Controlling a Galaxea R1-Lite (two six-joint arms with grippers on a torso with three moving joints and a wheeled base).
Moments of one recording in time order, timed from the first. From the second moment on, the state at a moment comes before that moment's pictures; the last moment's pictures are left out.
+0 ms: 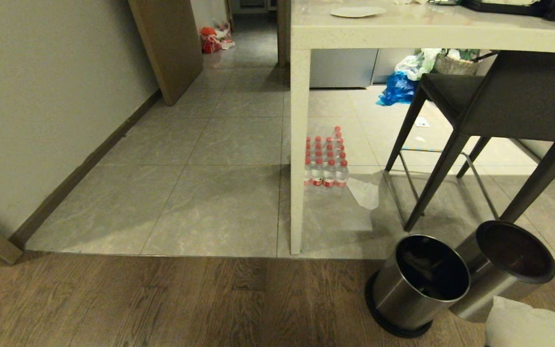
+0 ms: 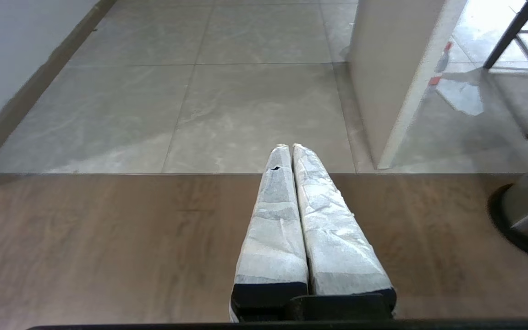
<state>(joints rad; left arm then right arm) 0.00 0.00 0.00 0.00 0.00 -0.01 -0.01 0.00 -0.08 0.19 -0.01 0.01</state>
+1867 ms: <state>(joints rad) 0.00 0.00 0.00 0.00 0.00 -0.01 -0.01 0.00 -0.08 0.19 -0.01 0.01</state>
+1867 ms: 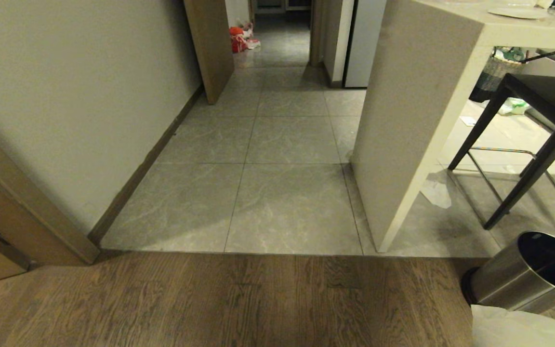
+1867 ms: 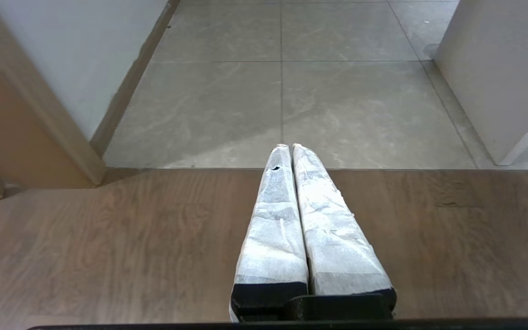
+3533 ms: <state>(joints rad) 0.00 0.00 0.00 0.00 0.00 -0.01 -0.01 0.00 -0.08 0.19 -0.01 0.01</state>
